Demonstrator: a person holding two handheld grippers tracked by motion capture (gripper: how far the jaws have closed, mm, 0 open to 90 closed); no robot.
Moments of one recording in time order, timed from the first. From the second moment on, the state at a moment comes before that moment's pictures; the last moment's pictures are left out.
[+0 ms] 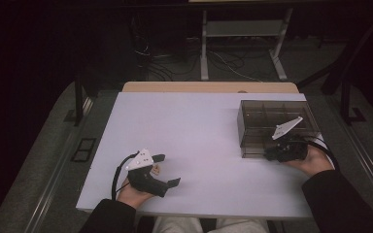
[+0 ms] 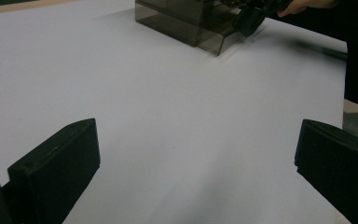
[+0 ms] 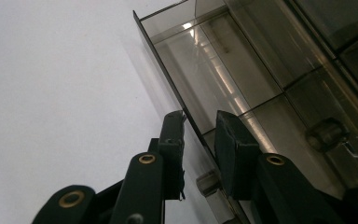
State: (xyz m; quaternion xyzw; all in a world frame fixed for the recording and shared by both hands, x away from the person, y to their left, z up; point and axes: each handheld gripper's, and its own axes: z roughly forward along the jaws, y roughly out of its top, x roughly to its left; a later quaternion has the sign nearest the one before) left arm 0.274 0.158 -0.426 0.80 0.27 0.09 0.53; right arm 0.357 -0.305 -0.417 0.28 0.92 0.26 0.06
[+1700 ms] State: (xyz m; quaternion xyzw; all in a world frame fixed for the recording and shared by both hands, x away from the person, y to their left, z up) left arm 0.273 0.157 -0.426 0.80 0.27 0.09 0.53; right arm 0.335 -0.308 -0.422 0.31 0.91 0.26 0.05
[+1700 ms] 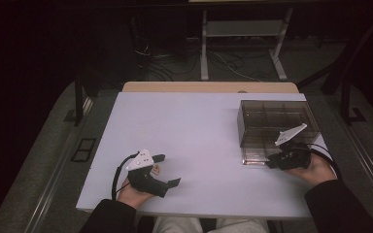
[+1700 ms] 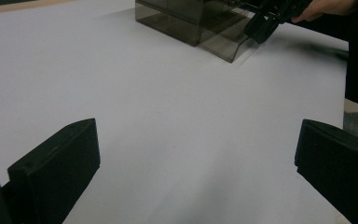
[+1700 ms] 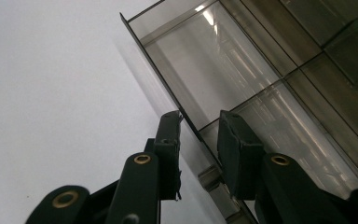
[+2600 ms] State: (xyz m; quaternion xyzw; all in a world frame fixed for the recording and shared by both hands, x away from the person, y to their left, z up) left arm 0.273 0.157 -0.427 0.80 0.27 0.09 0.53; right arm 0.324 -0.309 -0.424 0.33 0.90 0.29 0.03
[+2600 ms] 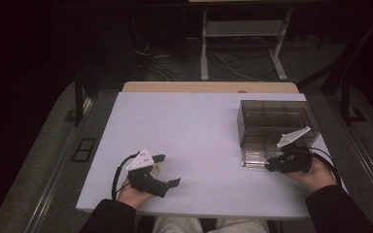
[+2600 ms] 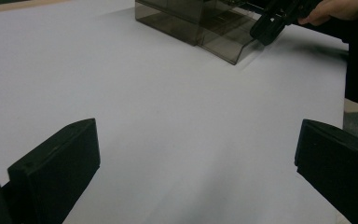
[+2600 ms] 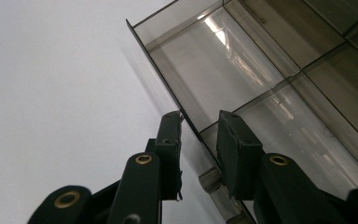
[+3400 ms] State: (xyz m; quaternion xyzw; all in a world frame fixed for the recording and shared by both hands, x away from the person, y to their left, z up) left arm 0.273 0.157 -0.426 0.80 0.27 0.09 0.53; right arm 0.313 -0.318 -0.401 0.34 0.86 0.37 0.03
